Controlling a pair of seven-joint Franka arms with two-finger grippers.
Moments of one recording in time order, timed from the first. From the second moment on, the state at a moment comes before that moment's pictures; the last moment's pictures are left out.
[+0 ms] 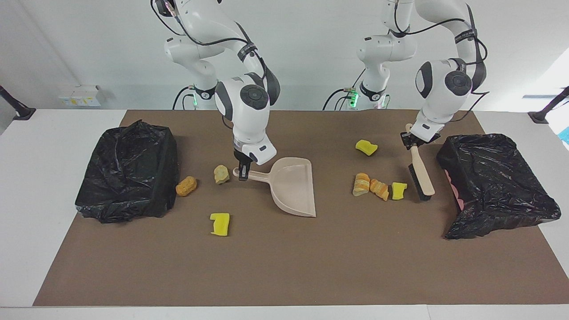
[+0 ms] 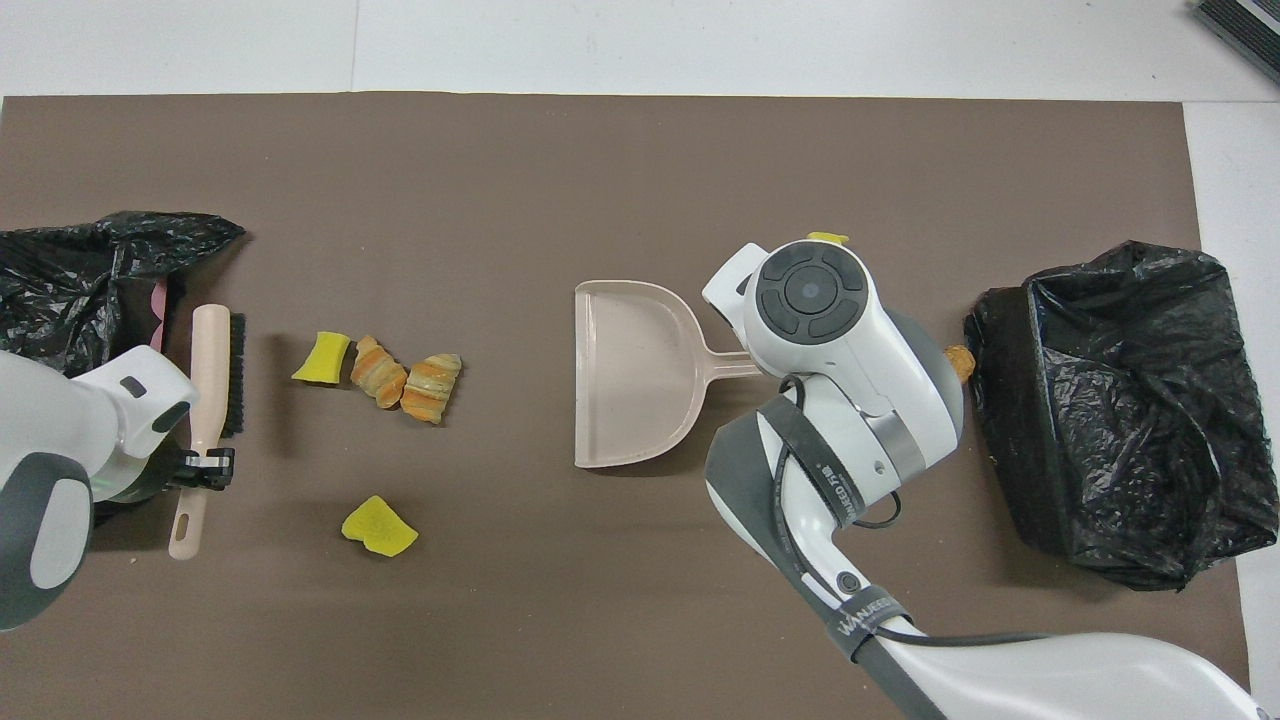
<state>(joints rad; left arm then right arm) -0.01 -0.14 -0.06 -2.39 0.07 2.10 -0.06 0.37 0.28 0.07 -1.80 -0.22 2.01 -1.01</state>
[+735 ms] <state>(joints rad) -0.35 -0.11 -0.07 -2.39 -0.08 2.15 -0.31 0.37 0.28 0.07 -1.80 -0.22 2.01 -1.01</state>
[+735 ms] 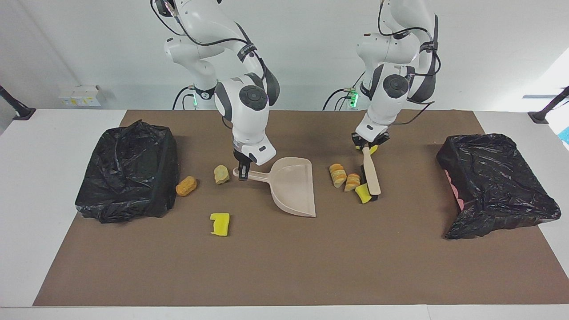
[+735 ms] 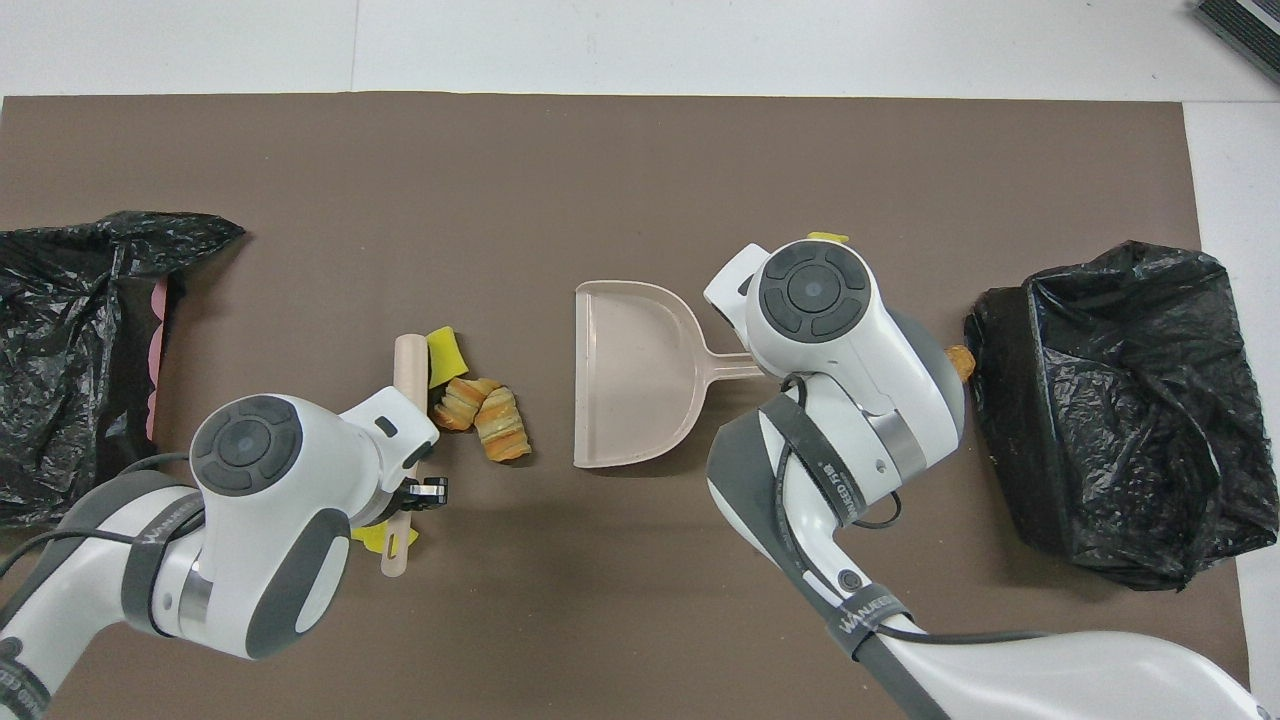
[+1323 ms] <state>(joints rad) -0.60 0.02 -0.07 -2.24 -0.20 2.33 -0.64 0.37 0.28 0.07 -1.80 -0.22 2.01 -1.01</state>
